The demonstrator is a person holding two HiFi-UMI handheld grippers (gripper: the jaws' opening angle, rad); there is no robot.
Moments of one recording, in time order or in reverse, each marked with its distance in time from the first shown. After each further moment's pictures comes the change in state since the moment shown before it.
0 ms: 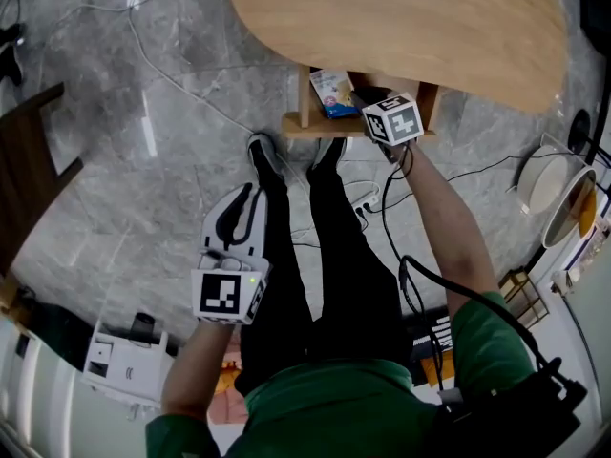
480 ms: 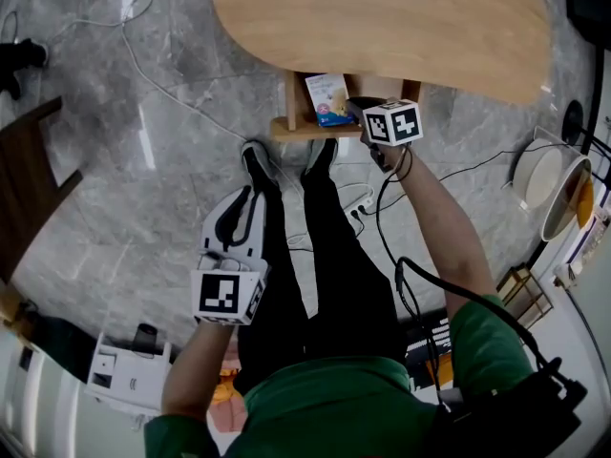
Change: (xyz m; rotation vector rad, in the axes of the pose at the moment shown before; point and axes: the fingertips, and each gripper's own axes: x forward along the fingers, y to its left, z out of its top) left arm -0.007 -0.030 0.010 0.013 -0.013 -0.031; right arm -0.041 -0.003 -0.014 0.213 -0.031 0.044
